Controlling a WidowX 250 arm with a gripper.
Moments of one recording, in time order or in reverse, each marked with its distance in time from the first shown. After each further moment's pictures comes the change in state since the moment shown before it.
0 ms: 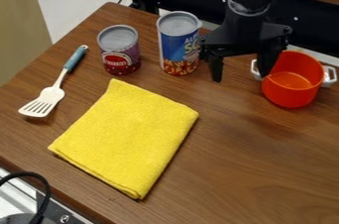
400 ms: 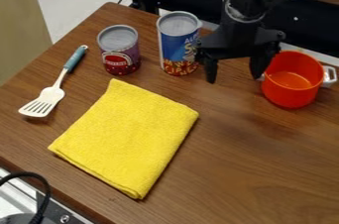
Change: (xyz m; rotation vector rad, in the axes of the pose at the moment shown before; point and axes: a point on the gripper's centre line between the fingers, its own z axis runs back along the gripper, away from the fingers) arm 0.014 0.013 -0.009 0.049 -0.059 0.028
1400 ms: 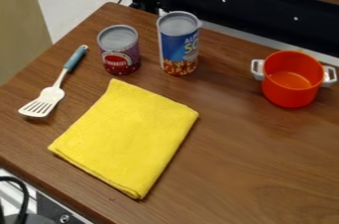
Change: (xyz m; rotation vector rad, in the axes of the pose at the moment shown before) arm 0.136 0.050 -0.010 0.127 -0.038 0.243
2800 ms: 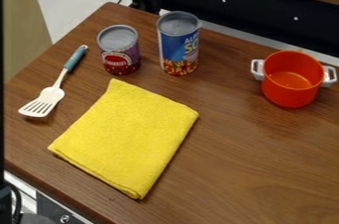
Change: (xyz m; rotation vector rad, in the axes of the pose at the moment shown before) arm 0.036 -0.012 -0.043 -0.020 -0.003 0.096
